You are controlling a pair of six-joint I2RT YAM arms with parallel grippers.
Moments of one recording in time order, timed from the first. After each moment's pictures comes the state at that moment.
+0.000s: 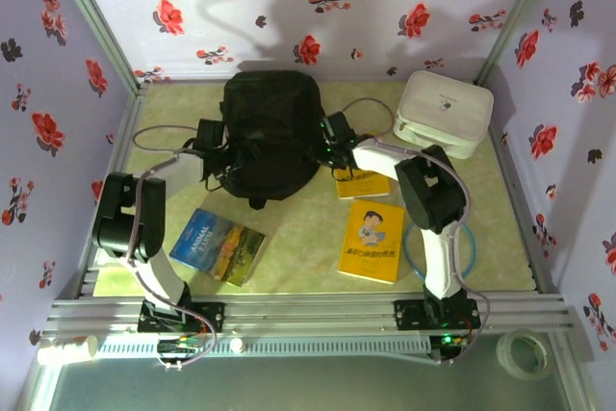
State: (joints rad) left arm -0.25 1.73 1.01 -0.18 0.16 -0.63; right arm 0.56 2.05 1.34 -0.21 -0.08 0.75
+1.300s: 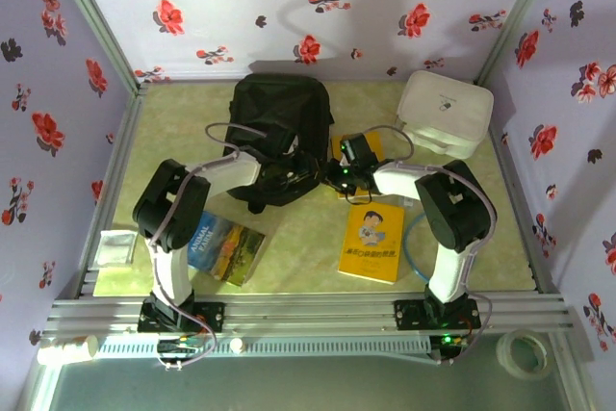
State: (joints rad) left arm -0.63 1.93 1.24 -0.19 0.25 -0.92; right arm 0.53 1.85 0.99 -0.02 -0.35 0.90
